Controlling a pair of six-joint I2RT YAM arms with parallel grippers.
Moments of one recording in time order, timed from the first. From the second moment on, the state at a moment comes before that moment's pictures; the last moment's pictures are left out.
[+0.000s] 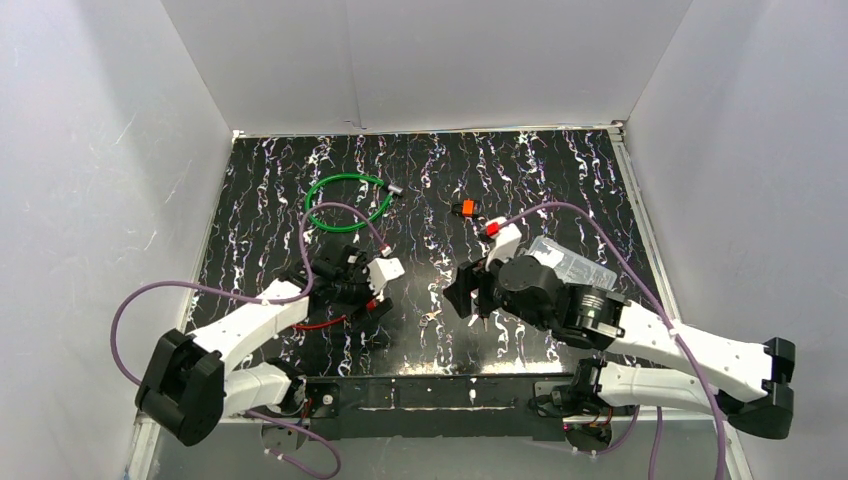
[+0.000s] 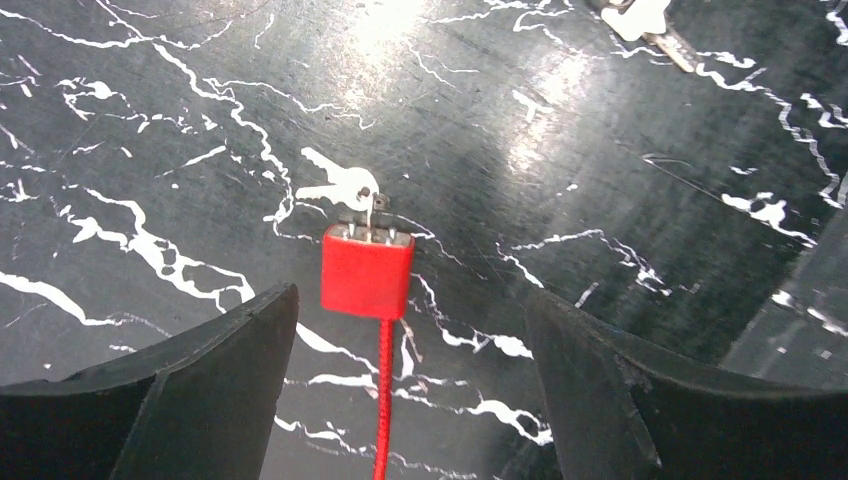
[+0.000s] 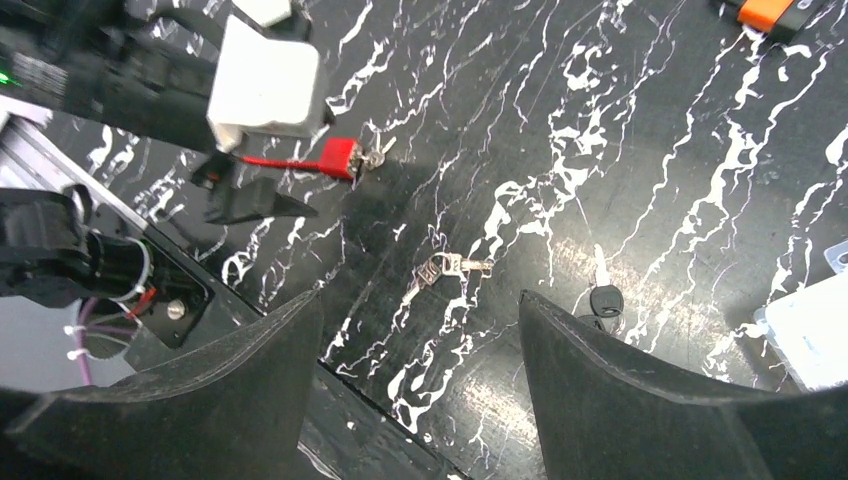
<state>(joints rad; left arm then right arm) -0.55 1.16 0.61 -0.50 0.30 0.51 1.20 0.89 0.87 -0.46 0.37 0.53</state>
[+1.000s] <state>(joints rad) -0.49 0.72 0.84 -0.83 0.35 0.24 1.20 1.65 1.06 -0.40 0.15 0.41</state>
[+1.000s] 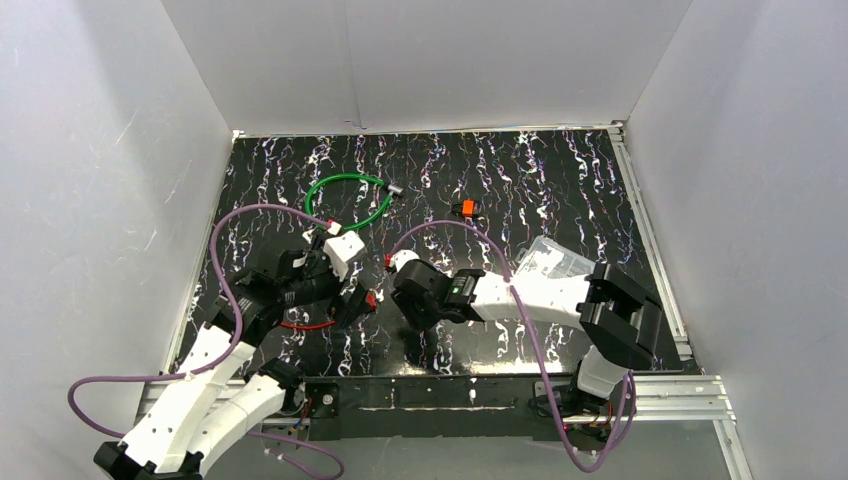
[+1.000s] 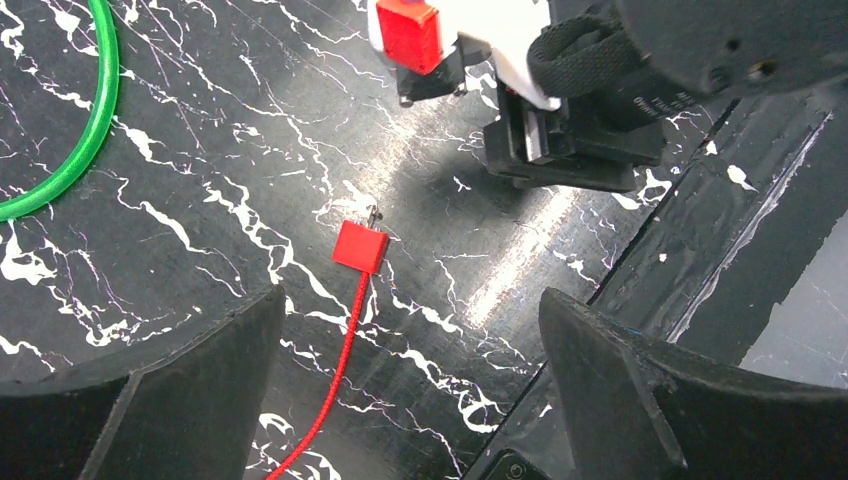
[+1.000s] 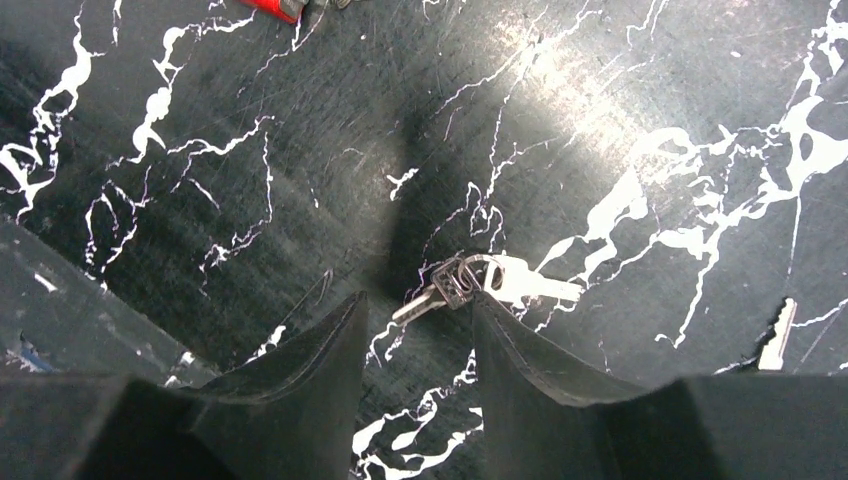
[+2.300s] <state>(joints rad) -0.49 0.66 0.84 -0.80 0.39 0.25 1.20 1.77 1.11 -0.46 0.23 0.51</state>
